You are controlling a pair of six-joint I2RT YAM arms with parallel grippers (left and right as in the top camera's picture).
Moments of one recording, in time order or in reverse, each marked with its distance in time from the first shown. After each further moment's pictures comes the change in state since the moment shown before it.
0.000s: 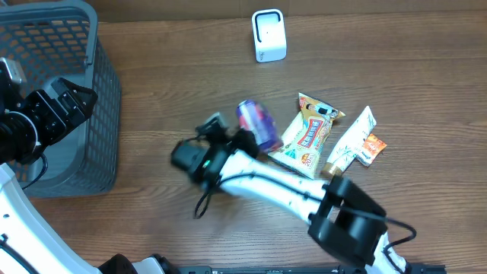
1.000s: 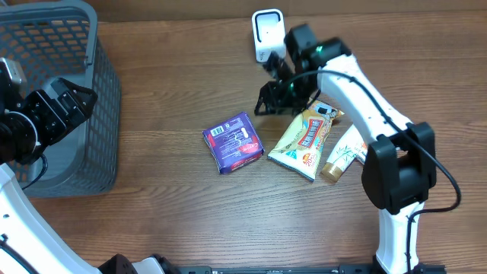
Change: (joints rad) left arm 0.000 0.000 0.000 0.000 0.000 0.000; right arm -0.686 0.035 0.135 -0.032 -1.429 -0.341
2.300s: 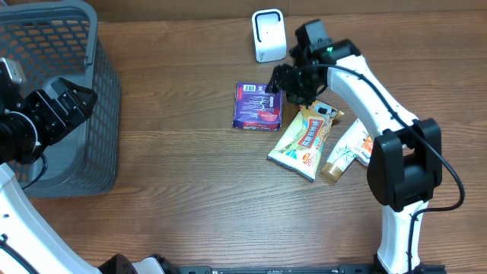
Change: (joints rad) left arm 0.000 0.000 0.000 0.000 0.000 0.000; right arm -0.058 0.003 0.029 0.127 0.214 0.438
